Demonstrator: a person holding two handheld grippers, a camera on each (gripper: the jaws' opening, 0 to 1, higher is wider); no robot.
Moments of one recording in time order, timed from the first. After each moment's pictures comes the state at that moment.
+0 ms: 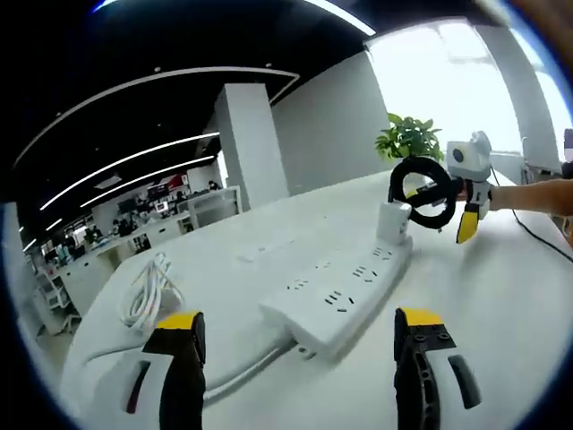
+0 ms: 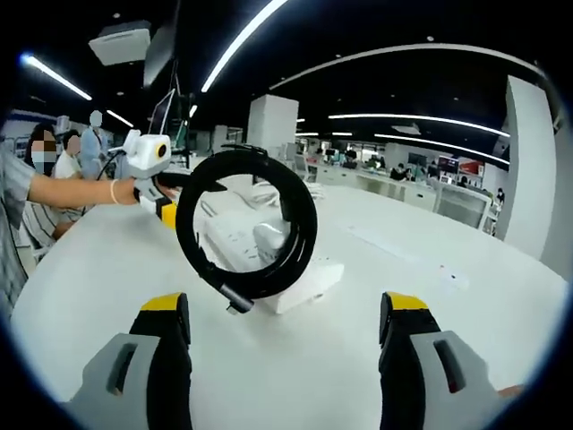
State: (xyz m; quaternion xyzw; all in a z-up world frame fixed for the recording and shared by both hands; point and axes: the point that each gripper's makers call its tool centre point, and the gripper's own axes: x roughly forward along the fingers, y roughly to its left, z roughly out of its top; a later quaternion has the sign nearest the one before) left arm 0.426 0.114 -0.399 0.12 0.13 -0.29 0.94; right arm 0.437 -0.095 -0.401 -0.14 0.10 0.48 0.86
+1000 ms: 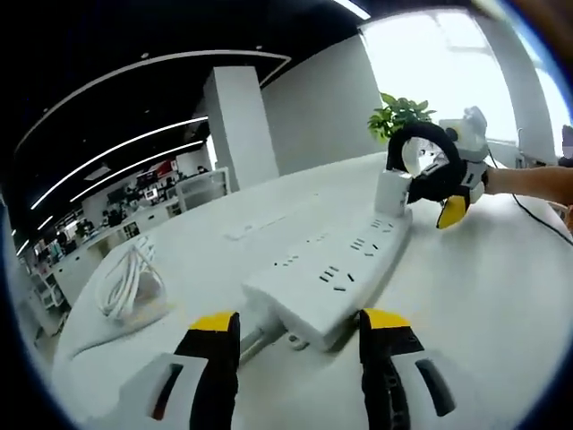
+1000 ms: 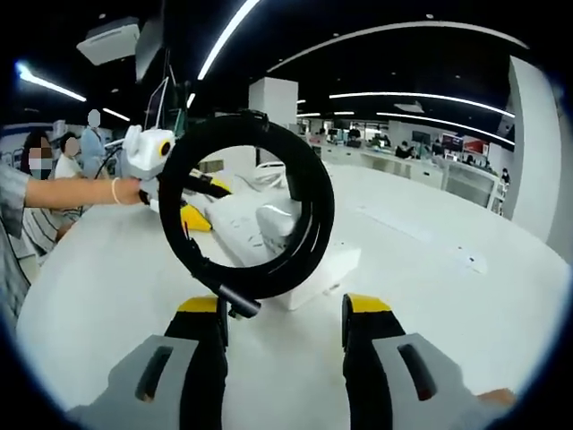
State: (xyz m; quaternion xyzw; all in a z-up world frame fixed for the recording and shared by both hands) left arm 0.434 0.103 -0.432 0.13 0.18 -0.31 0.93; right arm 0.438 -0.083 -0.419 -0.13 0.15 0.49 0.85
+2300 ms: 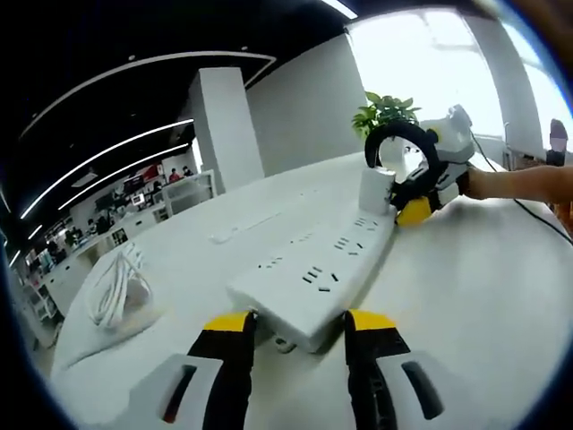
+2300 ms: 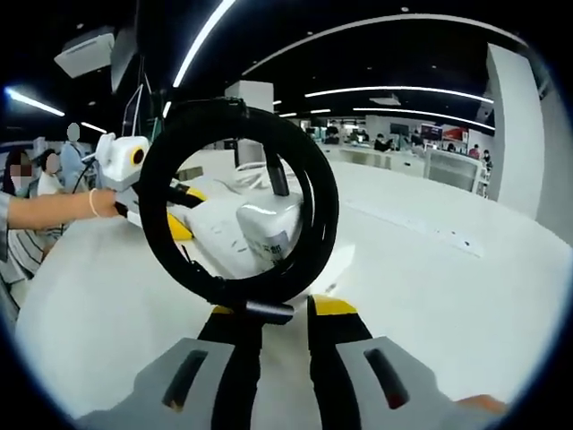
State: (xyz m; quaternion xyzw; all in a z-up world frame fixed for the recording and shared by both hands) left arm 0.433 0.094 -0.432 0.14 0.18 -0.34 0.91; right arm 0.448 -0.077 -0.426 -0.10 0.16 0.44 0.88
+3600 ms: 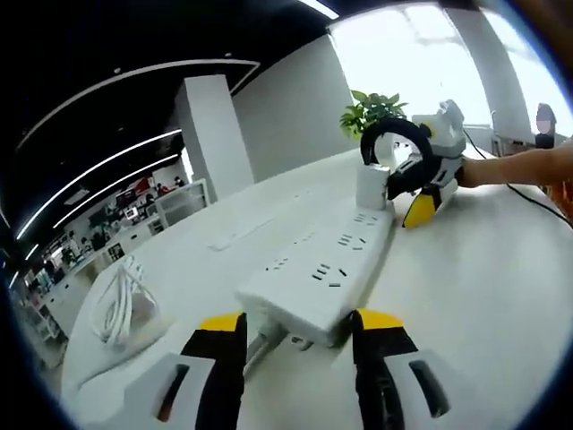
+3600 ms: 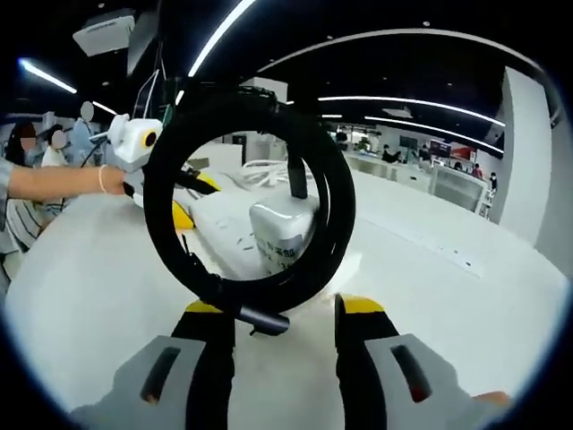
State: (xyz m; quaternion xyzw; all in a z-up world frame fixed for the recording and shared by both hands) left arm 0.435 0.103 -0.428 0.17 0.16 -0.36 0.90; right arm 0.451 -0.068 -0.427 -0.15 0.13 0.45 0.87
